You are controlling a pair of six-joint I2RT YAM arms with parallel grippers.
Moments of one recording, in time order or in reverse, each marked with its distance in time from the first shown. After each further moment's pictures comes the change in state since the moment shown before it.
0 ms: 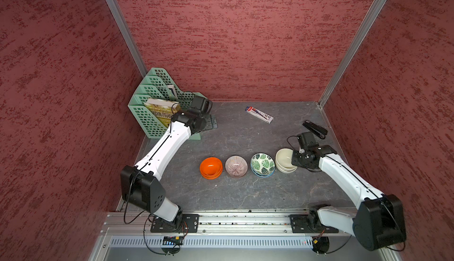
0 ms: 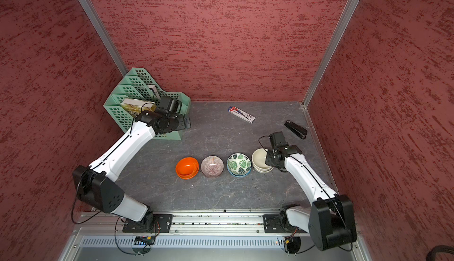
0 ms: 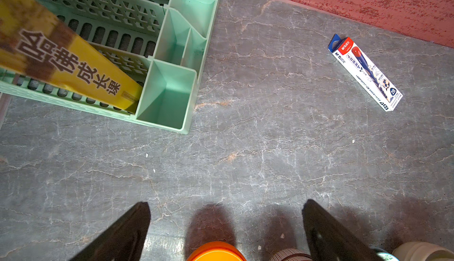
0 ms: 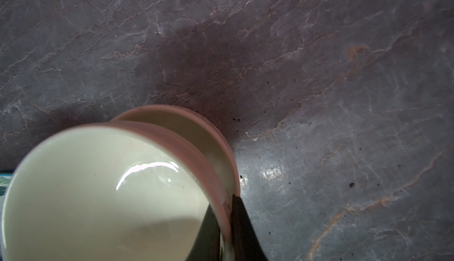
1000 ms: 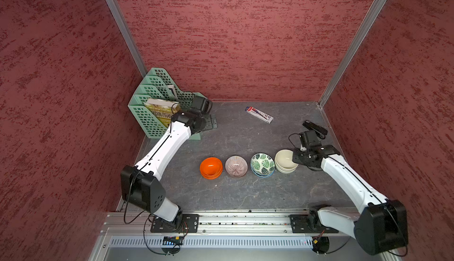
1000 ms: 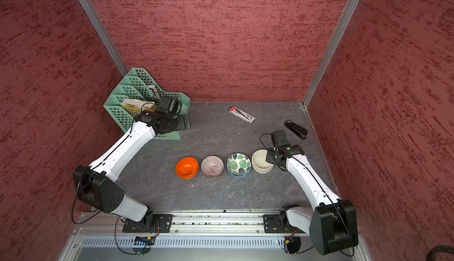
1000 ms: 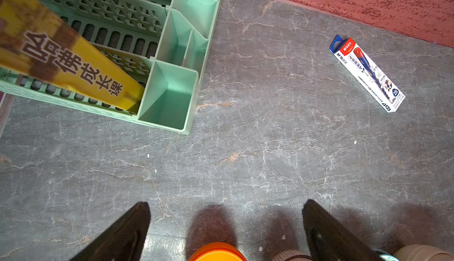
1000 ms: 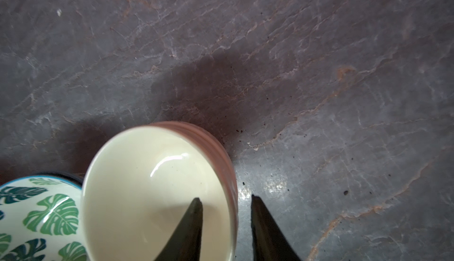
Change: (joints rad) left arm 0.000 0.000 0.000 0.000 -0.008 0.000; right arm -0.005 -0.042 0.039 0.000 0.010 -0.019
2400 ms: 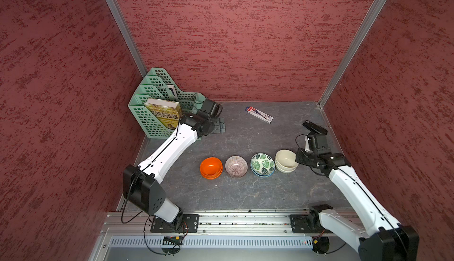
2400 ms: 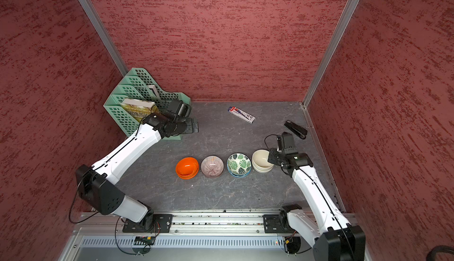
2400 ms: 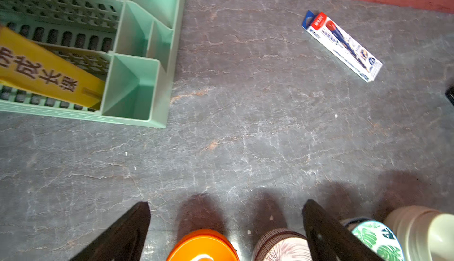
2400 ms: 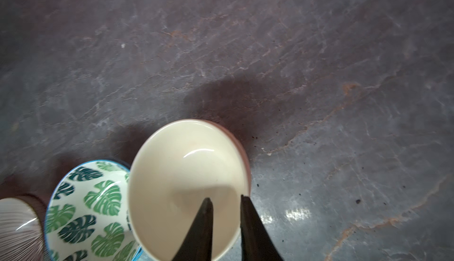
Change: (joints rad) left arm -0.142 0.000 0.000 -0.004 -0.011 0.008; right arm -0.028 -0.204 -0.057 0.049 -0.129 -0.026
